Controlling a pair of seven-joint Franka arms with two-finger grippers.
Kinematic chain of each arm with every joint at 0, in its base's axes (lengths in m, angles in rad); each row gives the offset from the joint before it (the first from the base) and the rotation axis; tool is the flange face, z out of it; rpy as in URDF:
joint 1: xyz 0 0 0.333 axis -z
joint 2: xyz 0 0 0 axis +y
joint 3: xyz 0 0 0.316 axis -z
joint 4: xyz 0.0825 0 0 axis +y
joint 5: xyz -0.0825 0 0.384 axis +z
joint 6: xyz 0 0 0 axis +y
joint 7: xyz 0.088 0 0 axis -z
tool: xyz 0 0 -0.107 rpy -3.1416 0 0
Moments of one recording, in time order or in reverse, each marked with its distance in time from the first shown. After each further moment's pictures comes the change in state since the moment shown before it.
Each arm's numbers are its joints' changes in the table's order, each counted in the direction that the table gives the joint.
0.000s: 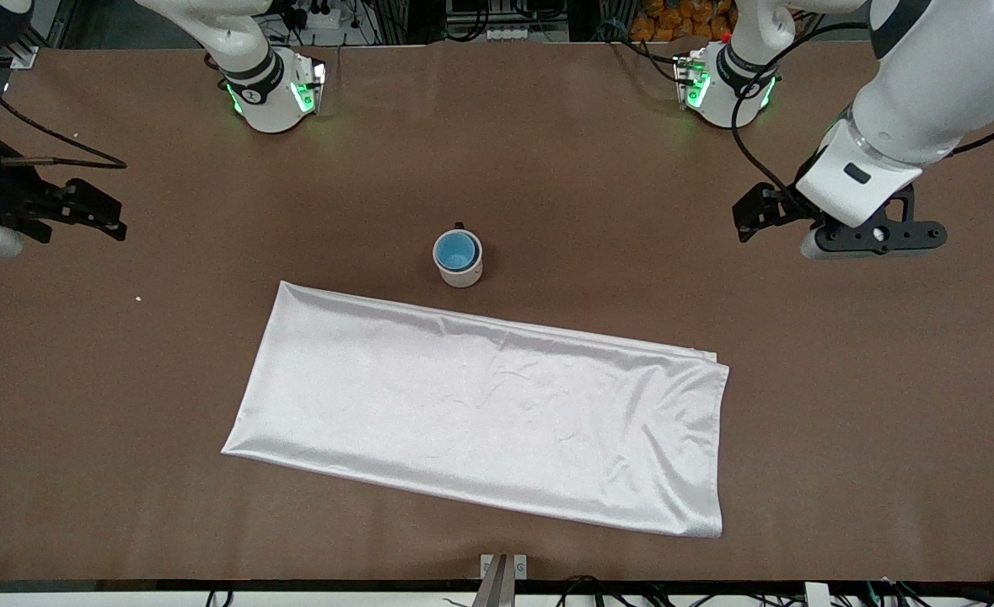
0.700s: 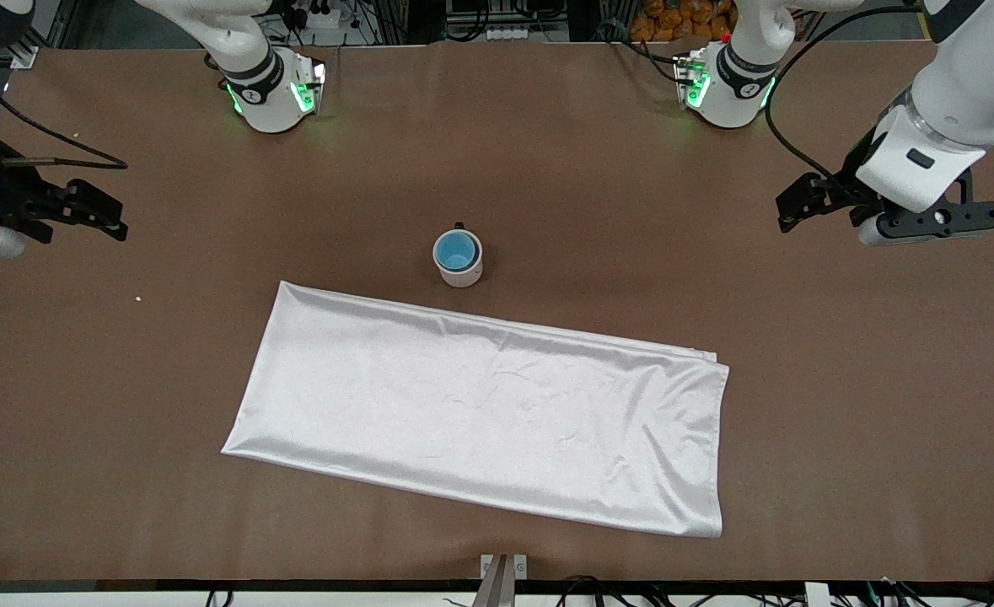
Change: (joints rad) left arm -0.061 -0.052 -0.012 0.057 0.000 -0.001 0.014; right arm 0.000 0.000 -0.001 0.000 0.000 0.000 0.000
